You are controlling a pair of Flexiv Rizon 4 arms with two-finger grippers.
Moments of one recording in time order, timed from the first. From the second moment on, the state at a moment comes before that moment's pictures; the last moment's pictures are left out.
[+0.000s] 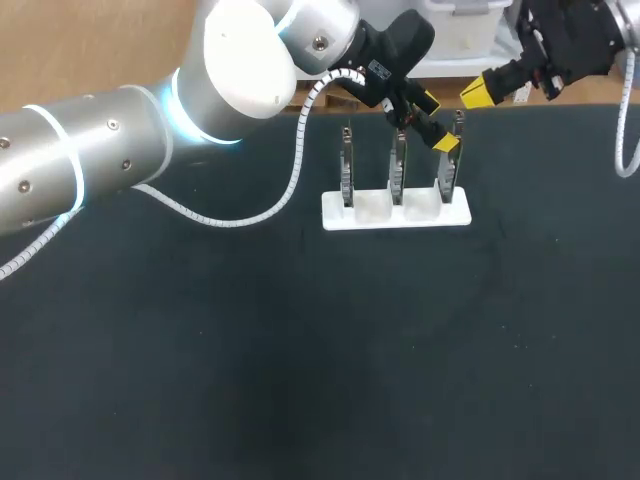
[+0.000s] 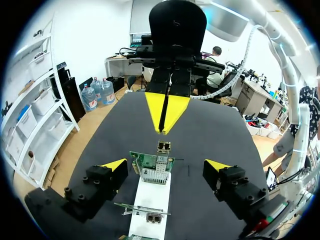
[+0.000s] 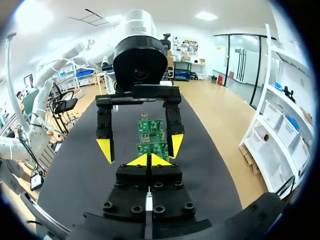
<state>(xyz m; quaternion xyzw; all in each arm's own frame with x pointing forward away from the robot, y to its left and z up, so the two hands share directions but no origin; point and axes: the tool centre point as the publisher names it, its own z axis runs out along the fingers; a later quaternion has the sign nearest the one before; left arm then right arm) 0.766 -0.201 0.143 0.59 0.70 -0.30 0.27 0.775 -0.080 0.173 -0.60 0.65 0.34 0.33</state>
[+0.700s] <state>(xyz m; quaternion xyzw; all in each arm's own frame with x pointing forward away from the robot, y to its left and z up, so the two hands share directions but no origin) 0.766 -0.201 0.143 0.59 0.70 -0.30 0.27 0.779 -0.071 0.164 -0.60 0.65 0.35 0.31</state>
